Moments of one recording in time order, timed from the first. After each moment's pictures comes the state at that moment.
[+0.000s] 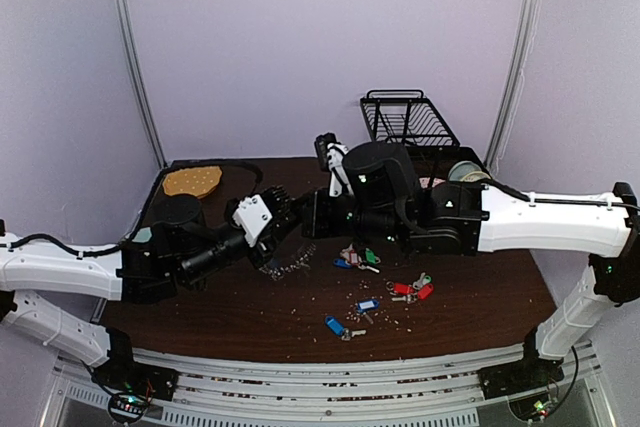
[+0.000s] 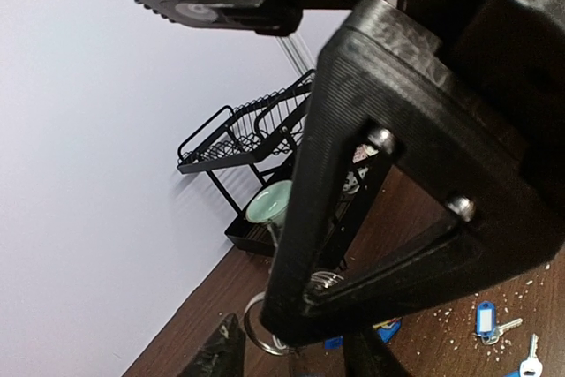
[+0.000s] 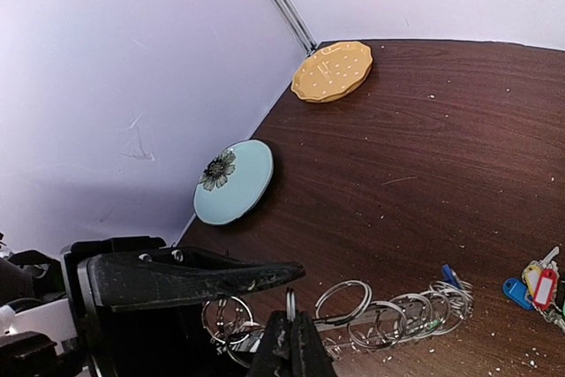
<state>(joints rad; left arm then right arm) -1.13 1.18 0.69 0.45 -0.28 0.48 1.21 1.57 1.39 -0.20 0.31 0.68</state>
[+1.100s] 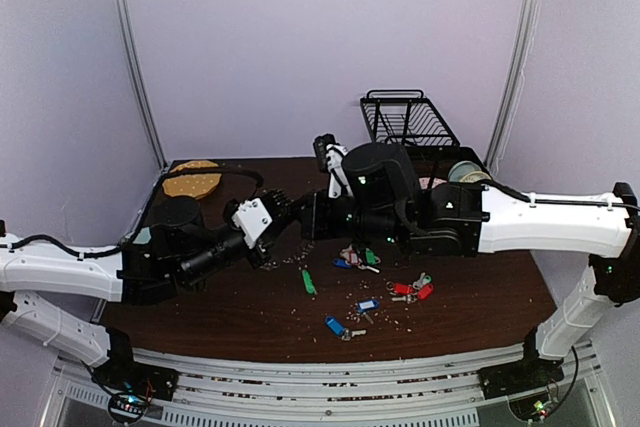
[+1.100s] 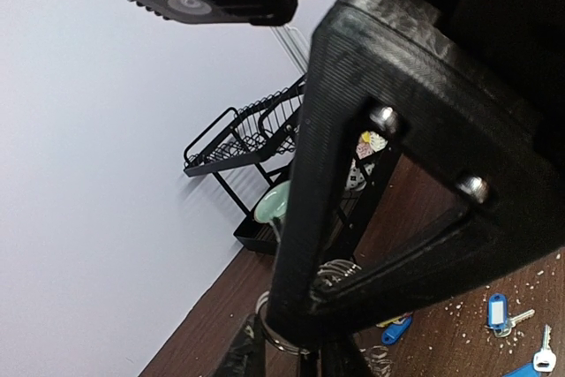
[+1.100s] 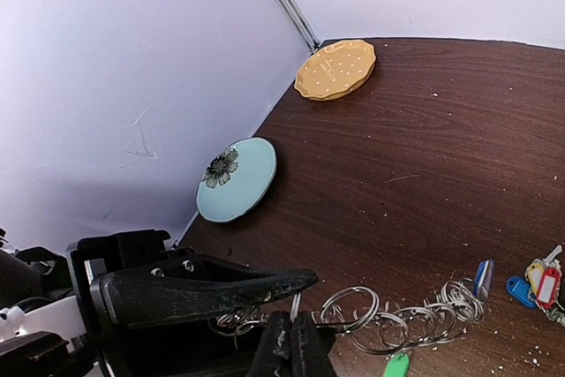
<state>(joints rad) -1.12 1.18 0.68 0.47 -0.27 0.53 1.21 1.57 1.39 -0.20 0.30 0.68</state>
